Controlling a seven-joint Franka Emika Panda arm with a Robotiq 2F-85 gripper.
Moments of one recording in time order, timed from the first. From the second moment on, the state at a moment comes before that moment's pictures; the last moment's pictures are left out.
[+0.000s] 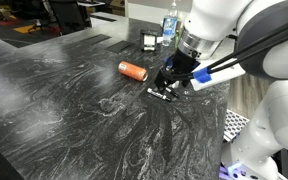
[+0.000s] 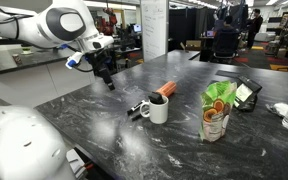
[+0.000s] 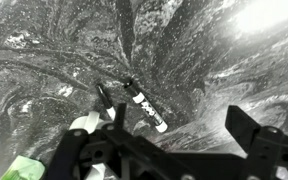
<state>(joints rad) 0.06 -0.88 0.36 -2.72 0.07 2.05 0.78</state>
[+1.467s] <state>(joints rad) -0.17 -0.70 0.17 -2.78 -0.11 2.20 0.87</state>
